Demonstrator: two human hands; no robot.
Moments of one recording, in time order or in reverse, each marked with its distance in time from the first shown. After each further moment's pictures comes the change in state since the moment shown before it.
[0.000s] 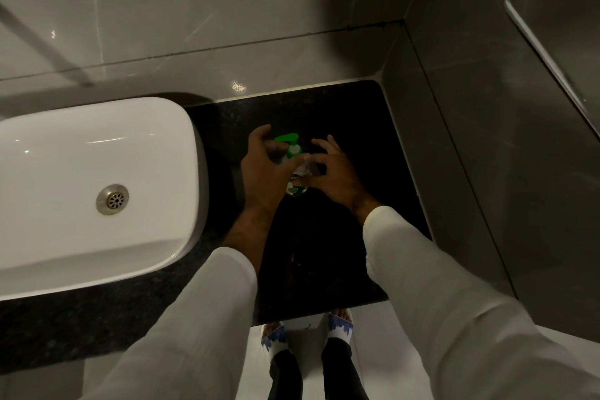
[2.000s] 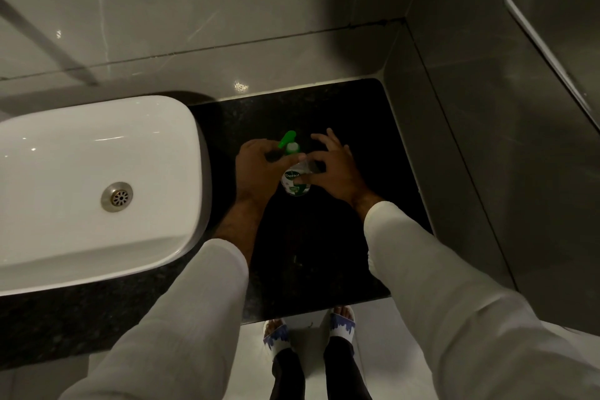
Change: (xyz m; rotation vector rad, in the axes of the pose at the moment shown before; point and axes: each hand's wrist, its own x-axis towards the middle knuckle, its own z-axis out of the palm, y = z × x) left_hand 0.009 0.002 -0.019 0.196 -0.111 0.055; right_hand 0.003 -0.004 -0.001 -0.117 -0.005 -0.050
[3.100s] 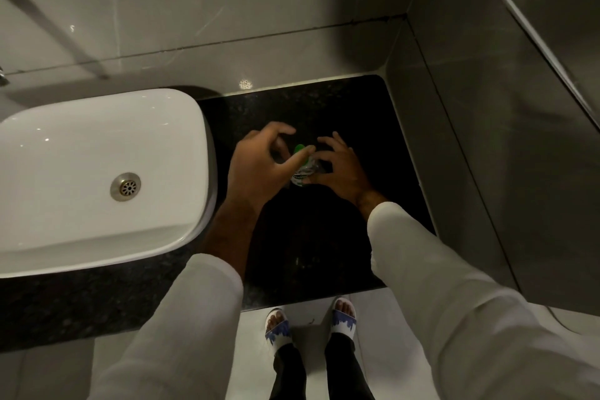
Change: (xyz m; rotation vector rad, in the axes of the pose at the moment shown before) left_hand -0.039 0.039 -0.036 0.057 0.003 0.297; right_hand -0.021 0.002 0.001 -0.098 -0.006 -0.011
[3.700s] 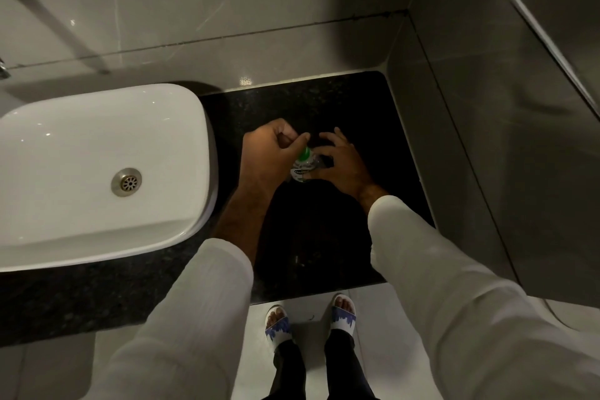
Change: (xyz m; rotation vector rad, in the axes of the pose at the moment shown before) left_hand 0.009 0.011 0.012 -0.121 -0.002 -0.244; right_hand -0.005 -0.004 -0.004 0.039 0.009 0.019
